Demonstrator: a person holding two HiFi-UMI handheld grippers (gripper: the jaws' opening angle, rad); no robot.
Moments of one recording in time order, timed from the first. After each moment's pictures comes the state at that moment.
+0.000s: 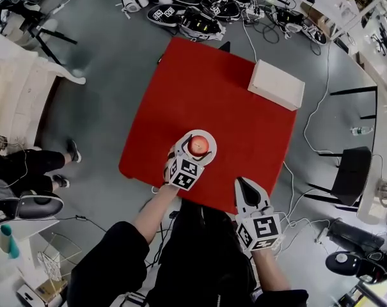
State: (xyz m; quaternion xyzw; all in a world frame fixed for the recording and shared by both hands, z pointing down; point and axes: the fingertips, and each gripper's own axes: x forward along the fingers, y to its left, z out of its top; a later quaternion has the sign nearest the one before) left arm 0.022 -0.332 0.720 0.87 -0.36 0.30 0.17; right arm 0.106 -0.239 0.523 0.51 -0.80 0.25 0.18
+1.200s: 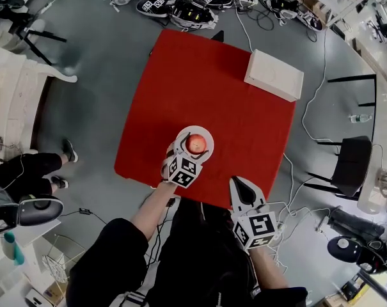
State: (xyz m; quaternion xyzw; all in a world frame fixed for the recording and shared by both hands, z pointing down) left arm 0.032 -0.324 0.771 0.87 -0.31 0.34 0.15; right arm 0.101 -0.239 0.554 0.51 -0.79 0.29 0.19
